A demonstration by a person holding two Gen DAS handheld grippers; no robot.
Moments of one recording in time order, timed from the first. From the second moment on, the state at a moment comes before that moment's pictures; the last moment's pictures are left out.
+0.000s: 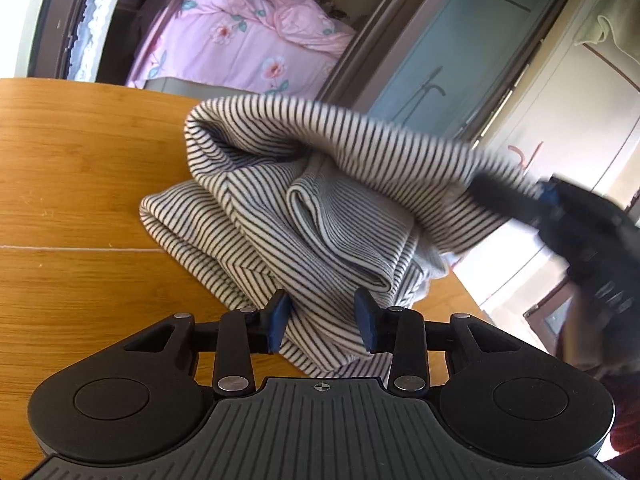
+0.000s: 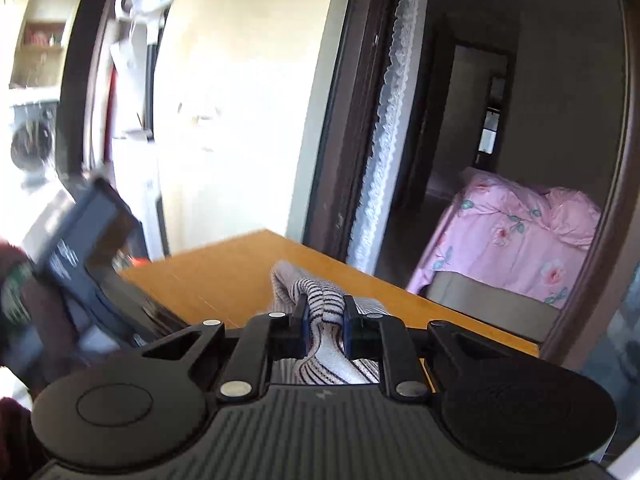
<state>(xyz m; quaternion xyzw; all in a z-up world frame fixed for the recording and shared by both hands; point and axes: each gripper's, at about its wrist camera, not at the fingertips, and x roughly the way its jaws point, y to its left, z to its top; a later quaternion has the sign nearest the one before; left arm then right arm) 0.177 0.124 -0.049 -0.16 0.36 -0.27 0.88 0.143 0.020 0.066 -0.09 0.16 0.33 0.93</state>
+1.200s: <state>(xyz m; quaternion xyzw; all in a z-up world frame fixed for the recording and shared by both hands) 0.252 0.143 -0.040 -0.18 0.33 -0.26 0.89 0.132 0.051 0.014 -0.10 0.23 0.38 0.89</state>
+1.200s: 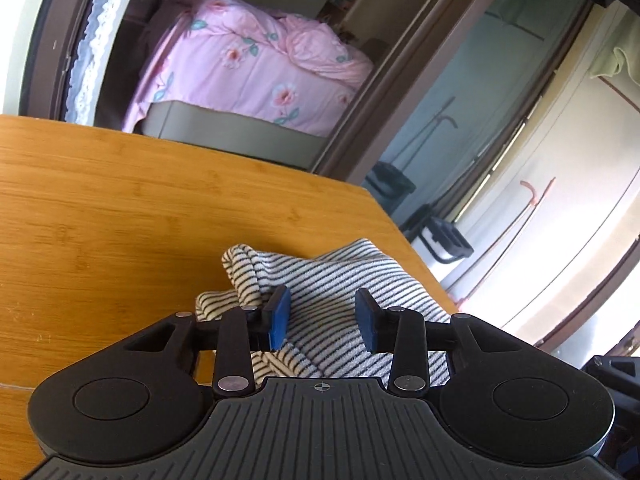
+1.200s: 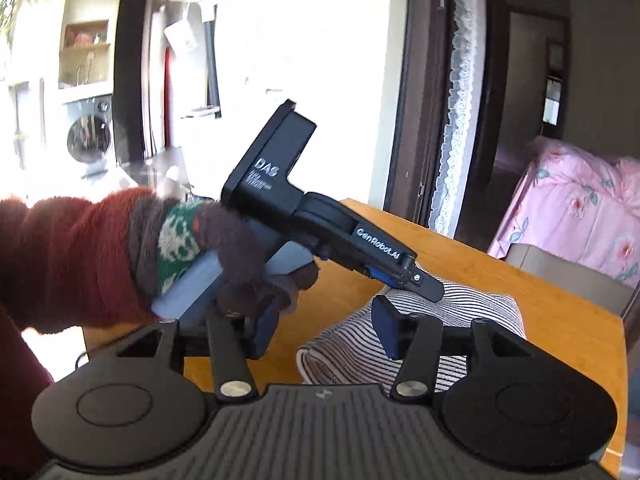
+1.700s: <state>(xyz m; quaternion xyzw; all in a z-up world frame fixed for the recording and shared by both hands) 0.249 0.149 -0.045 -0.19 0.33 -0.27 0.88 0.170 0.014 0.038 -0.08 0.24 0.31 0.91</state>
